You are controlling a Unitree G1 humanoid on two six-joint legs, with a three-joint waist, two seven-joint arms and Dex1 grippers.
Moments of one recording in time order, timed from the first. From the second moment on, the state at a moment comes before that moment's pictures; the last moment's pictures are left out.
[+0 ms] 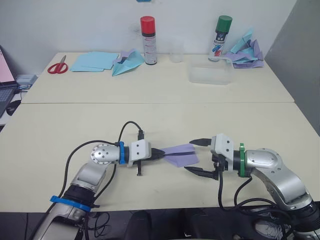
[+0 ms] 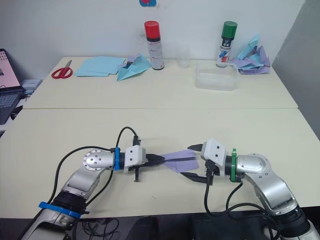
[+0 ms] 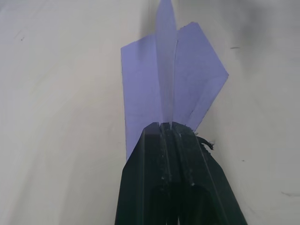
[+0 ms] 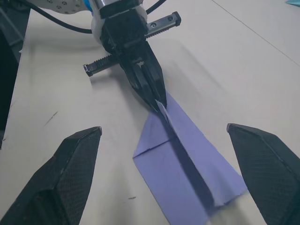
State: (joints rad) left arm -0.36 0.59 -0.23 0.20 -0.11 -0.25 -1.13; right arm -0.19 -0.64 0.19 -0.44 0.30 0.41 0.94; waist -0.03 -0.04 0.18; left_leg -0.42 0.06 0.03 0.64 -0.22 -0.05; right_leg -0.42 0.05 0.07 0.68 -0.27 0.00
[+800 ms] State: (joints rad) left arm -0.24 0.73 -0.06 0.15 -0.28 -0.28 -1.23; right arm -0.31 -0.58 0.31 -0.24 0.22 0.24 1.00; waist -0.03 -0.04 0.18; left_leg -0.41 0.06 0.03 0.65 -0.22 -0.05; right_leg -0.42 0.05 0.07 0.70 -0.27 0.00
